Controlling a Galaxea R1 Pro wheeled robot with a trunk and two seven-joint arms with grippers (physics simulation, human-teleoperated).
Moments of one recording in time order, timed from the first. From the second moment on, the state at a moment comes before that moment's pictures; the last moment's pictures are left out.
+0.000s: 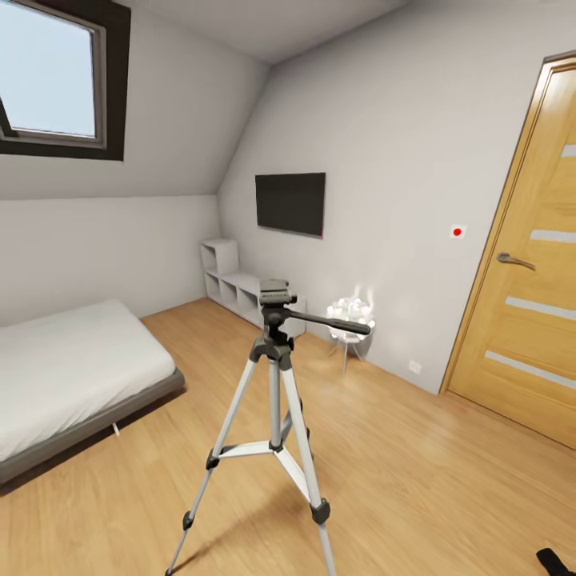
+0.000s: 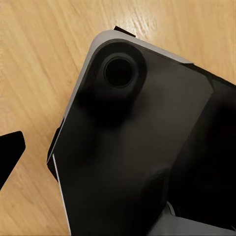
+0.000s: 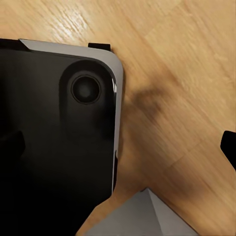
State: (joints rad) left arm 0.00 -0.01 0.04 -0.03 0.39 -0.12 0.00; right arm 0.00 -0.05 0.01 -0.11 0.05 -0.04 -0.02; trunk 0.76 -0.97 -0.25
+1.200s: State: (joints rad) left arm 0.00 -0.01 0.04 -0.03 0.39 -0.12 0.00; right arm 0.00 -0.05 0.01 -0.11 0.05 -0.04 -0.02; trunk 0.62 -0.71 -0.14
